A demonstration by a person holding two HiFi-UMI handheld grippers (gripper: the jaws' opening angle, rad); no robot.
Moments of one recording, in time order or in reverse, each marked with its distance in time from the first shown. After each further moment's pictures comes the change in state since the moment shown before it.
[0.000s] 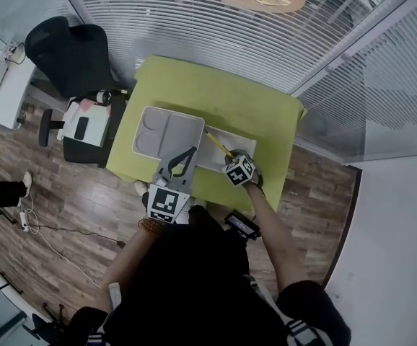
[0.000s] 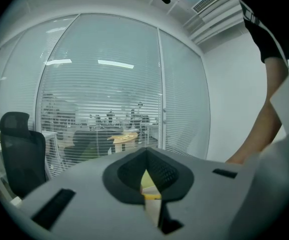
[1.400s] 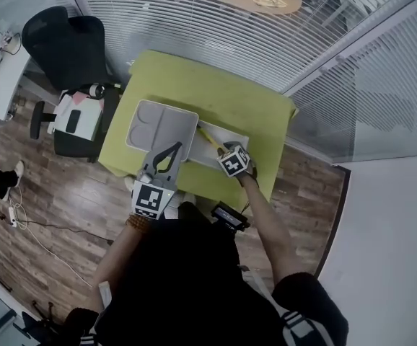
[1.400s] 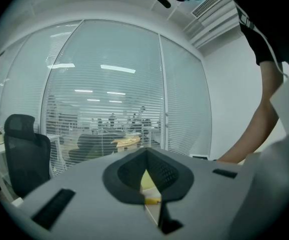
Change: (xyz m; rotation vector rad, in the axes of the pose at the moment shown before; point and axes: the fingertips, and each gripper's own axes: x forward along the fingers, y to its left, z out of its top) left arm -0.028 0.018 0.005 -0.001 -0.050 0.025; right arm -0.014 -0.007 0.020 0.029 0.011 0.021
